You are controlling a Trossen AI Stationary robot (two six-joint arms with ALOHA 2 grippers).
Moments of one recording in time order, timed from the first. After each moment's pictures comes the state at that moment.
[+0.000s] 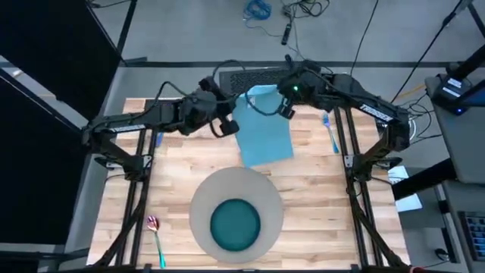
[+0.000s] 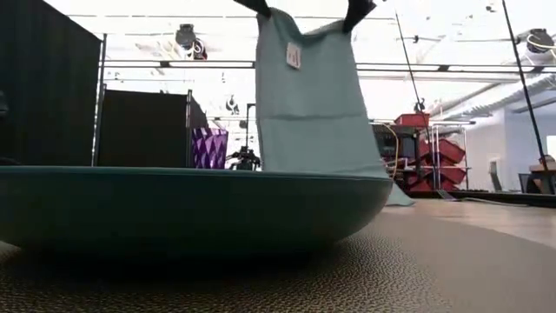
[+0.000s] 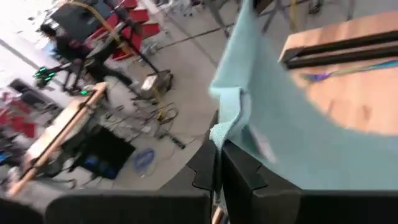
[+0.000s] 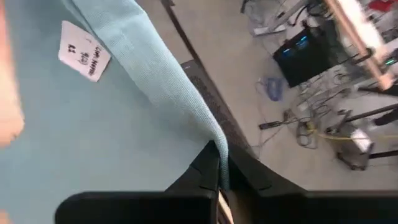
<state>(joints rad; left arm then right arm) 0.12 1.46 1.53 -0.45 -0.58 0.40 -0.29 1.57 1.93 -1.20 0.57 -0.11</state>
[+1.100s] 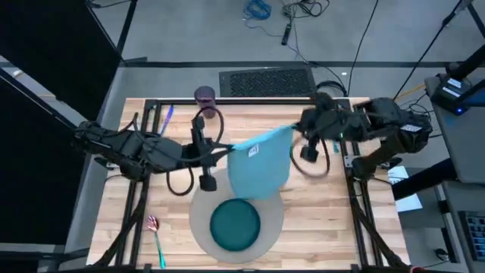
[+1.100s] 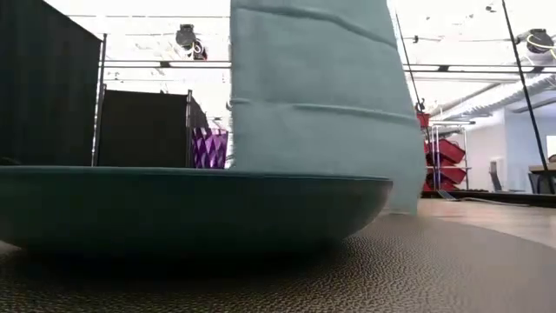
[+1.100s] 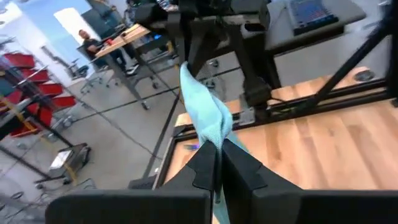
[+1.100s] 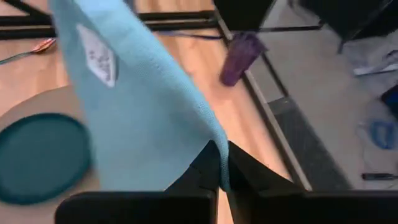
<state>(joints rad) -0.32 1.41 1.72 -0.62 -0.64 0.27 0.12 1.47 2.08 -1.40 0.51 0.18</state>
